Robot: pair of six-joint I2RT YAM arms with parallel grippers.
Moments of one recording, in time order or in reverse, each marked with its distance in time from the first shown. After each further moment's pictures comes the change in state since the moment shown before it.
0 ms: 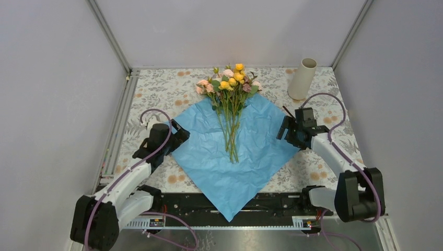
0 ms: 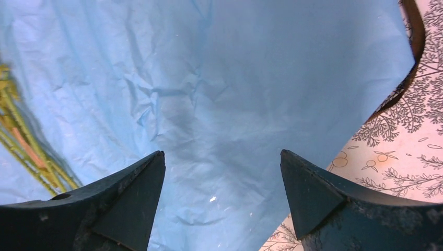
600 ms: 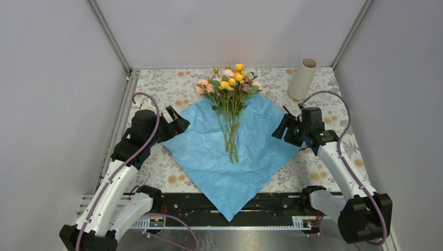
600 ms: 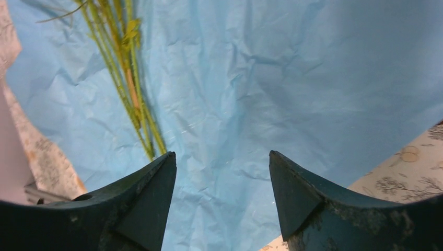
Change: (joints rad) left arm 0.000 -0.191 0.363 -0.403 0.156 0.156; right arm 0.000 -0.209 0.021 -0.056 -0.225 -0.009
